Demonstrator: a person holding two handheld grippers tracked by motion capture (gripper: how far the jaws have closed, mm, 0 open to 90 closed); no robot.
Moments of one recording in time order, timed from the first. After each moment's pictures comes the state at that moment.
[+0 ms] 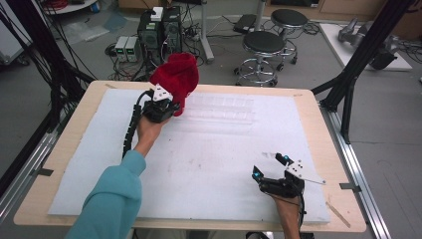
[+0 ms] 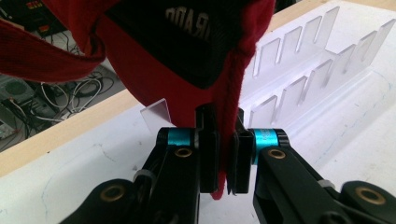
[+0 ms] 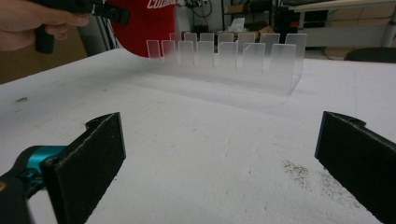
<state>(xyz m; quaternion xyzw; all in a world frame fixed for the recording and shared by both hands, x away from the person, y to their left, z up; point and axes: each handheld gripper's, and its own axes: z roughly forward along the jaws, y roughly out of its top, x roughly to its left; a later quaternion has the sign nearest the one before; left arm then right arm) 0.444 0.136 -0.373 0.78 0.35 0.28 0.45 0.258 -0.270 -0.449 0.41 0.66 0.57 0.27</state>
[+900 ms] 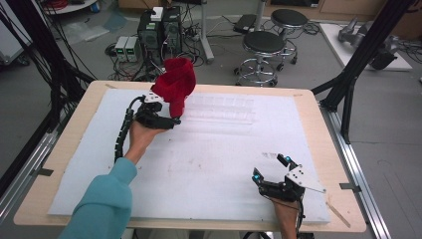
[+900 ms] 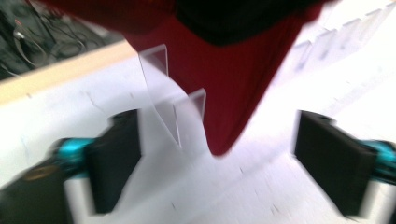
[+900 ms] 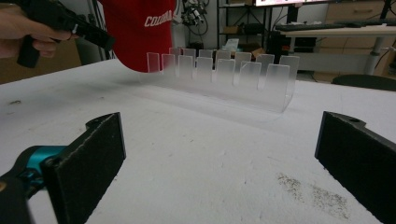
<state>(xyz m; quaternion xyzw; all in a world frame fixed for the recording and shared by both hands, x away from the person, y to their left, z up) 0.432 0.160 -0.385 0.78 0.40 0.21 0.44 0.248 -0.268 -0.452 0.39 0.64 0.58 0.31</state>
